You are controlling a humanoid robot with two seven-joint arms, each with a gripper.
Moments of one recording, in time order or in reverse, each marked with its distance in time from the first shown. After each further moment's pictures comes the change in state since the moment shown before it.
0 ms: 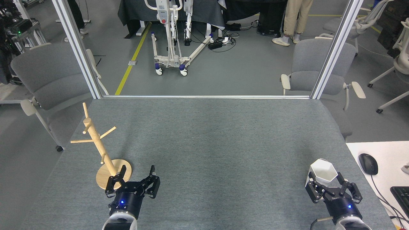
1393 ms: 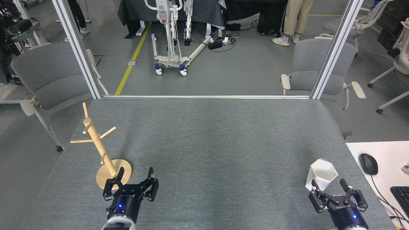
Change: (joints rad) left arm 0.040 0.001 0.001 -0.056 -0.001 -0.001 0.000; right arm 0.101 0.005 -0.002 -0.130 -0.002 -0.022 0.001
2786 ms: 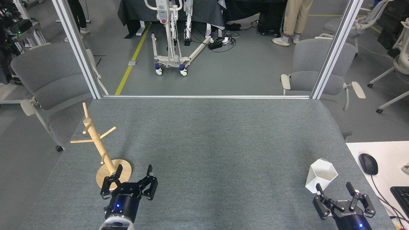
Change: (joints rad) left arm 0.018 0.003 0.000 -0.060 0.000 -0.007 0.001; right arm 0.101 0.014 -0.007 -0.154 0.002 0.008 -0.005
